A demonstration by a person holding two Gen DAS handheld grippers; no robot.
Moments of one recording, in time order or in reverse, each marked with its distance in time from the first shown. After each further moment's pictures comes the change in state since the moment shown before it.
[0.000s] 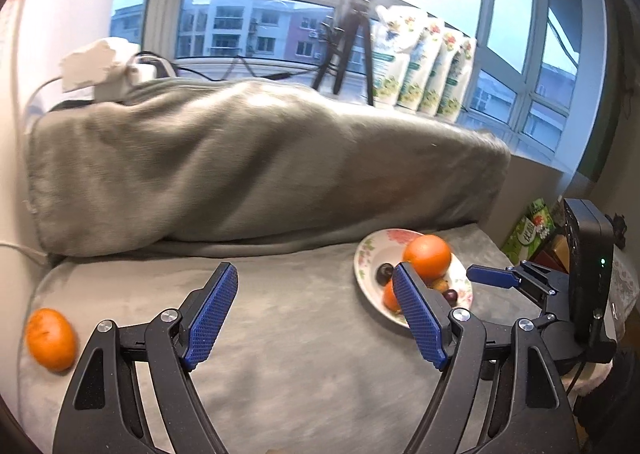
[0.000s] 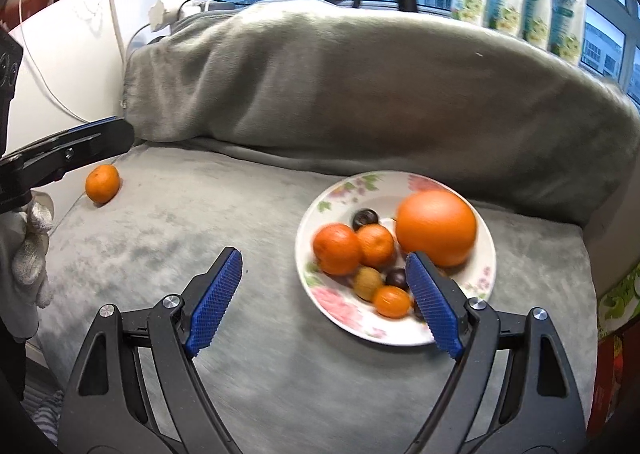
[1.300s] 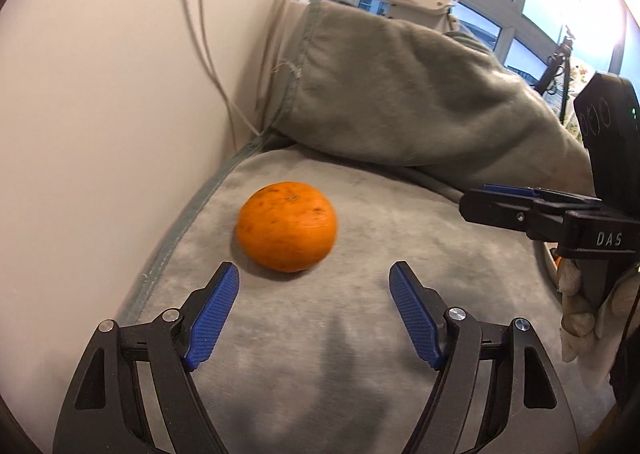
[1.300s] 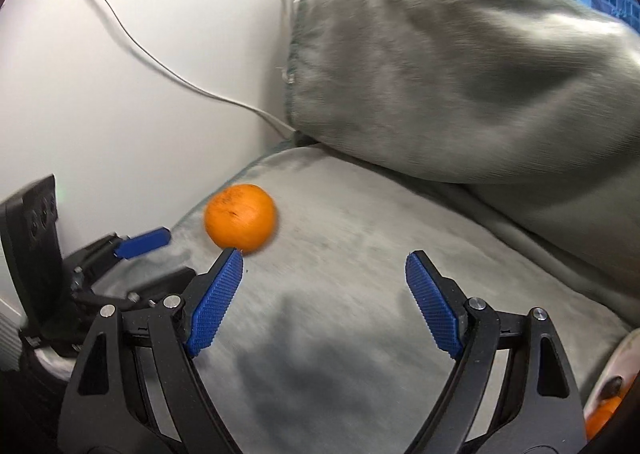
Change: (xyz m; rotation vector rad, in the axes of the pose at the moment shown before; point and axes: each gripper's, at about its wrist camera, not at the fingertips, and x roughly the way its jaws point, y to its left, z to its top) left arm -0.059 0.207 -0.105 -0.322 0.043 0.324; right arm 0.128 0.226 0.083 -0.226 0.127 0.430
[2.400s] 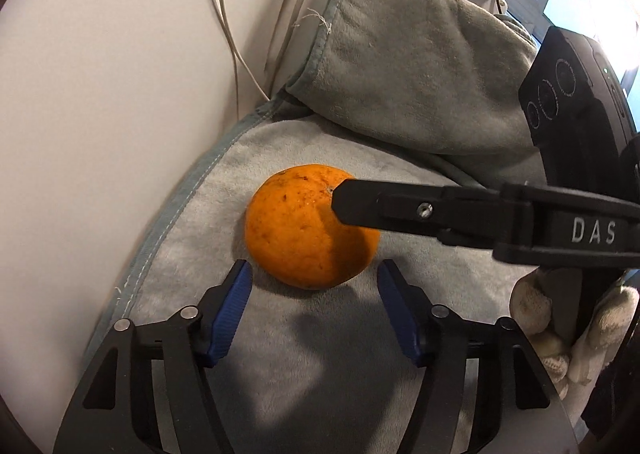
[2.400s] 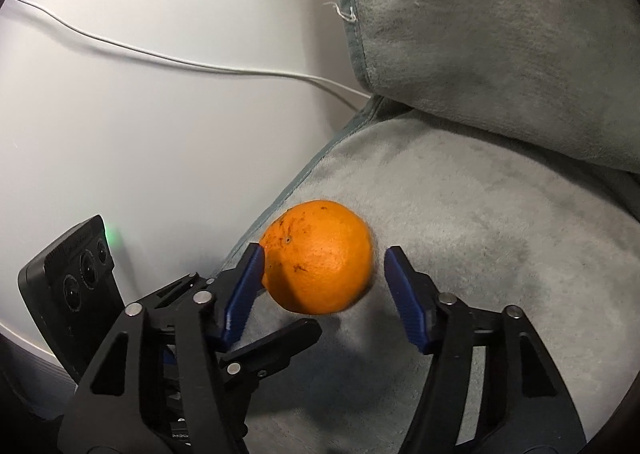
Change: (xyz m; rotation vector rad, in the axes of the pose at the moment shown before) left arm 0.054 0.028 0.012 -0.062 0.121 -0.048; right arm 0.105 0.024 0.026 0.153 0.130 0.283
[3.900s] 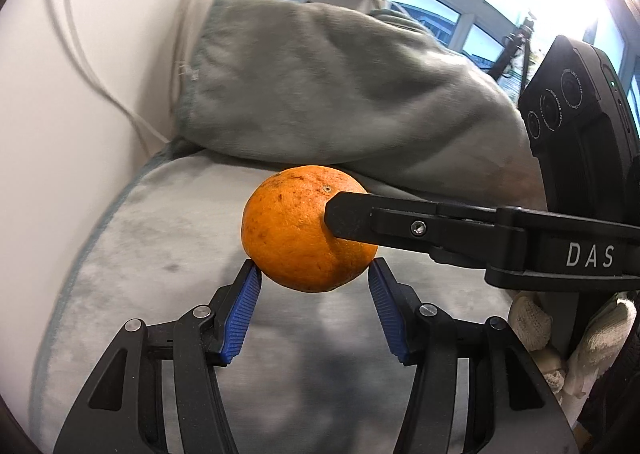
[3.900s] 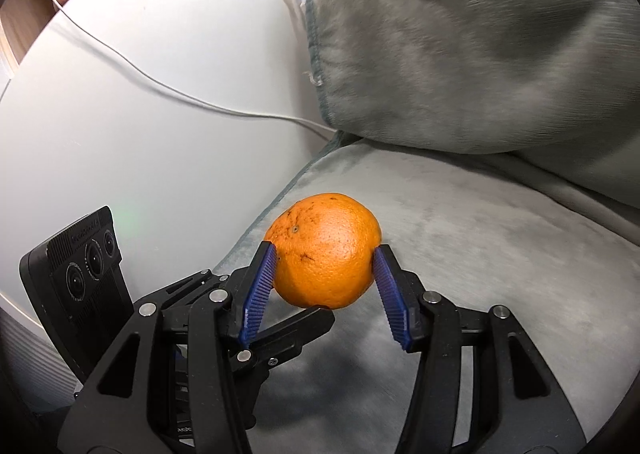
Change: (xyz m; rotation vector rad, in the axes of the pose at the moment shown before) left arm -0.041 -0.098 0.002 0.137 -0.058 -0.092; right arm -0.112 -0.009 -0.039 0.015 -0.150 -0.052
